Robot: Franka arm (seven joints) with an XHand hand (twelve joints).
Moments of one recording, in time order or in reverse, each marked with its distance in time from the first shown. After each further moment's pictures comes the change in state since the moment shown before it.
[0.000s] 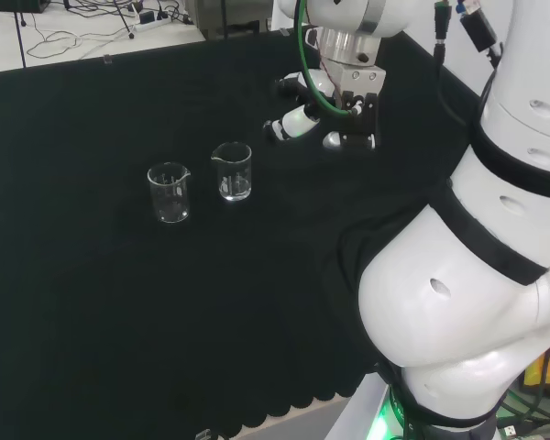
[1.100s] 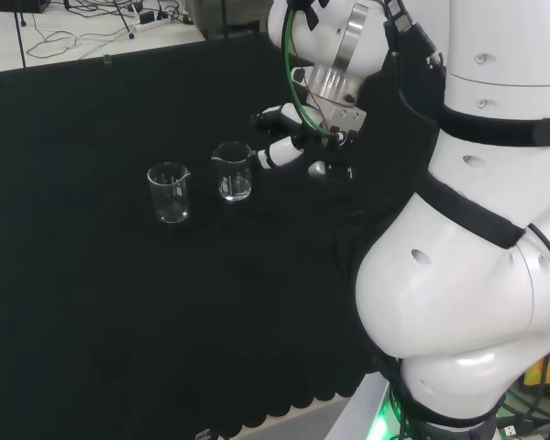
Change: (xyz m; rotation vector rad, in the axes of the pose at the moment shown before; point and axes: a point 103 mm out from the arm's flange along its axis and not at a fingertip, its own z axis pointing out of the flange) arm -0.005 0.053 0.076 0.030 0.176 -0.160
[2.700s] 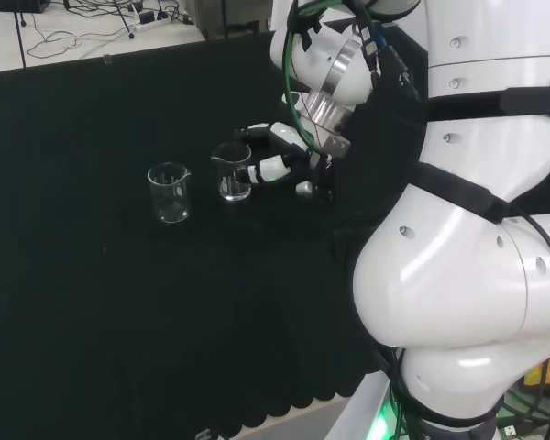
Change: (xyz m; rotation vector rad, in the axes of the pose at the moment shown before) arm -0.018 0.055 0.055 -0.052 0.176 -0.159
